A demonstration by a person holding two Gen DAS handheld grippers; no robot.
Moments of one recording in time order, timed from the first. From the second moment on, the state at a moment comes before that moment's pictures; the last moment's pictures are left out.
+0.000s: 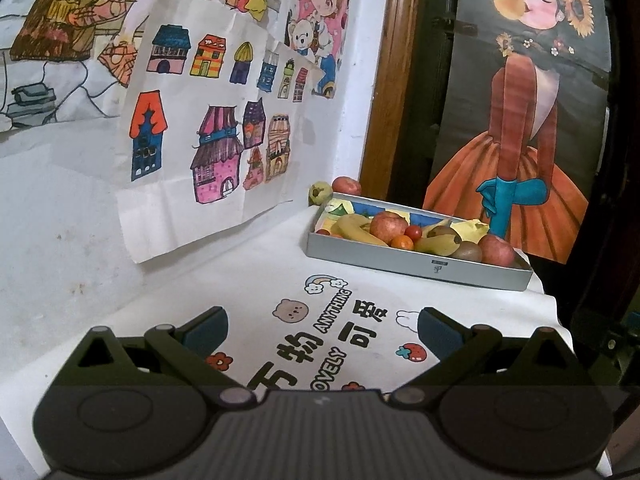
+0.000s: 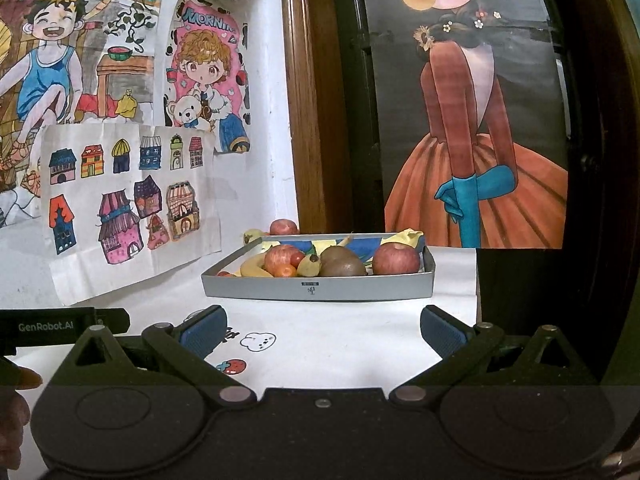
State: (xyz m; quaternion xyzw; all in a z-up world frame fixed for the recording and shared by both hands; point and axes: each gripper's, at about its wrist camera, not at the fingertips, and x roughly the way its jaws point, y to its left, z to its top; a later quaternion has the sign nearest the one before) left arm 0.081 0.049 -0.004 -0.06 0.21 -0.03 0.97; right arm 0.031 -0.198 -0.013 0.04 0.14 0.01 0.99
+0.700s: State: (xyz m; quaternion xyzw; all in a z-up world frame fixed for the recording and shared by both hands) left arm 0.080 0.045 -0.004 -0.06 0.21 -0.03 0.97; right arm 0.034 -0.194 -0.017 0.05 0.15 0.01 0.99
